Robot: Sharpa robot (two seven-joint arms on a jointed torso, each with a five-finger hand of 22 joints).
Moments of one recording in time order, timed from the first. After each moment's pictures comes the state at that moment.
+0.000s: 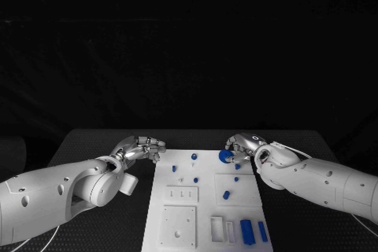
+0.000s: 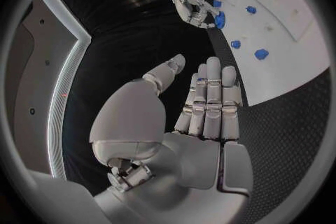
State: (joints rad) left arm 1.30 -0.83 -0.23 1.48 -0.13 -0.32 0.29; left_hand 1.15 -0.14 0.51 -0.23 0.12 0.84 0.16 0.32 0.46 1.18 0.11 0.13 0.10 1.12 0.02 0.53 0.75 0.05 0.86 -0.08 0.64 1.31; right arm 1.16 -0.69 -0.09 1.14 -1.51 -0.42 -0.12; right_hand 1.04 -0.27 0.67 -0.17 0.06 0.89 0.13 0.30 0.43 1.15 0.01 1.13 1.13 1.30 -0.09 1.32 0.87 0.22 1.26 -0.05 1.00 1.31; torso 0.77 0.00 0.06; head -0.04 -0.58
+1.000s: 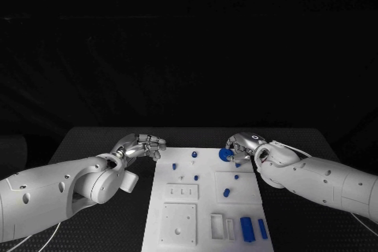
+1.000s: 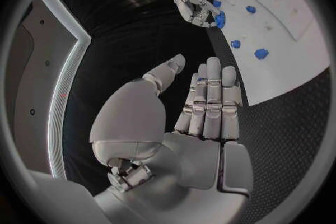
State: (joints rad) left arm 1.30 -0.83 -0.23 1.48 -0.13 -0.32 0.29; left_hand 1.15 -0.14 0.51 -0.23 0.12 0.84 0.16 0.32 0.46 1.18 0.11 0.13 0.10 1.12 0.02 0.53 0.75 0.05 0.86 -0.08 0.64 1.31; right arm 1.15 -0.68 -0.09 1.13 -1.52 -0.41 -0.12; right_hand 1.06 -0.26 0.71 -0.17 0.06 0.89 0.12 0.30 0.44 1.14 0.01 1.13 1.13 1.30 -0.09 1.32 0.88 0.22 1.26 -0.05 1.01 1.31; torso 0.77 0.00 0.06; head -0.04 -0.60
